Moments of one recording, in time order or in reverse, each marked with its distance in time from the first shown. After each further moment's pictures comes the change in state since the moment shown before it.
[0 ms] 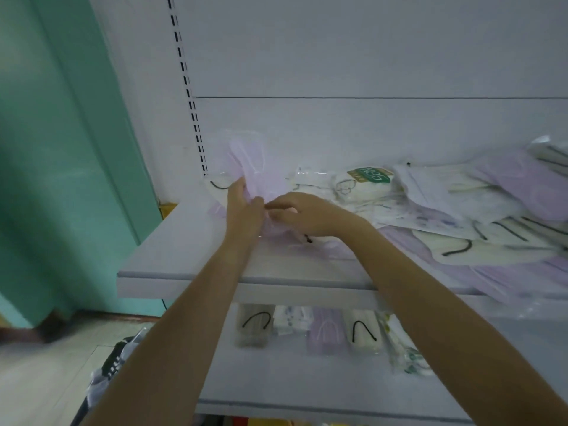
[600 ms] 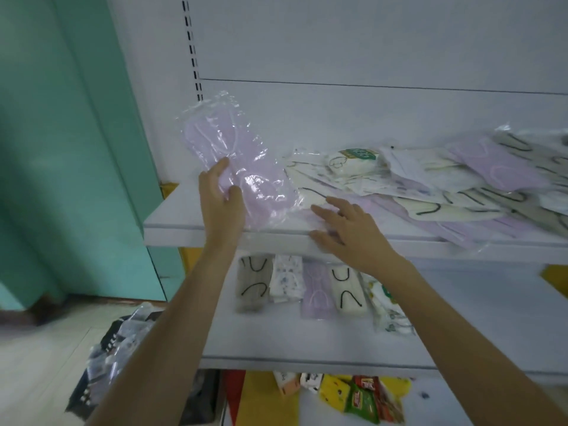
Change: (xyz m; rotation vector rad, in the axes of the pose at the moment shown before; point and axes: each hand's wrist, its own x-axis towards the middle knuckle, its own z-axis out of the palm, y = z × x) left_hand -0.088 0.020 -0.059 -0.018 0.209 0.204; right_hand -0.129 0.001 0.051 -0.353 0.373 0.126
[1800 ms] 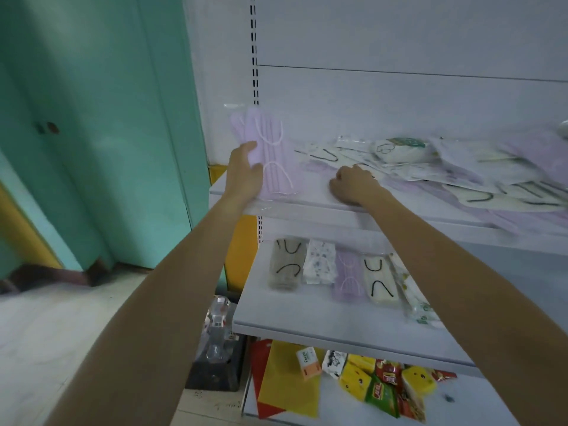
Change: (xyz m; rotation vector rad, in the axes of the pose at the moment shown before) left_hand 0.046 -0.022 -0.054 0.379 -0.202 -0.055; right_hand 0.097 -0.043 0.023 -0.049 -0.254 0.332
